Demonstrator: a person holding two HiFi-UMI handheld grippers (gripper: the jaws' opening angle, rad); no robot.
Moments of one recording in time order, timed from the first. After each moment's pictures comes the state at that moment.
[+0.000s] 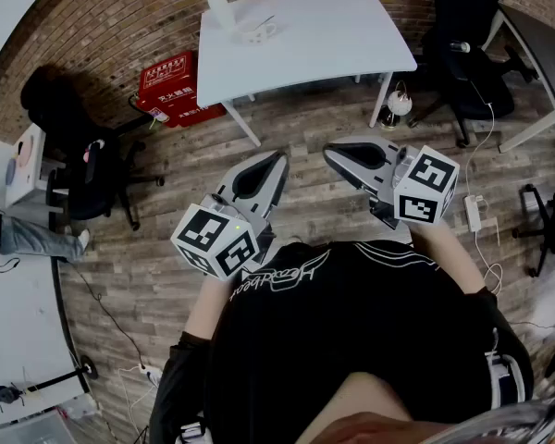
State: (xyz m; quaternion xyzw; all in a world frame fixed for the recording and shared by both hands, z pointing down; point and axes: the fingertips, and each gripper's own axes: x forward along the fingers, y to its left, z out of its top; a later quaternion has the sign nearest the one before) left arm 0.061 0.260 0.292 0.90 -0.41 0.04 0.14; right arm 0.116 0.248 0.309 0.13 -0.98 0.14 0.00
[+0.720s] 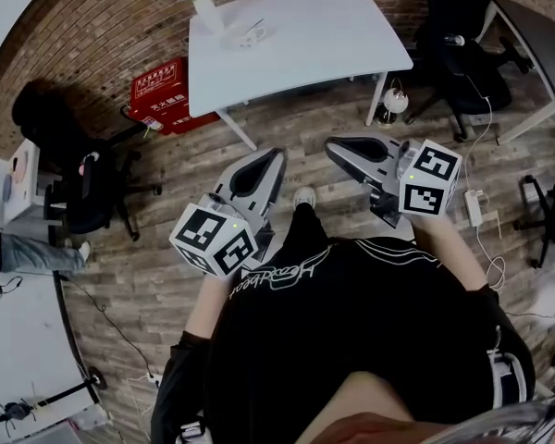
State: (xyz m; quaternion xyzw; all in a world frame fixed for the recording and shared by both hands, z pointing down) left arm 0.058 0.223 0.301 0.90 -0.40 0.03 0.14; right arm 0.123 0.209 0.315 0.15 -0.97 0.20 -0.03
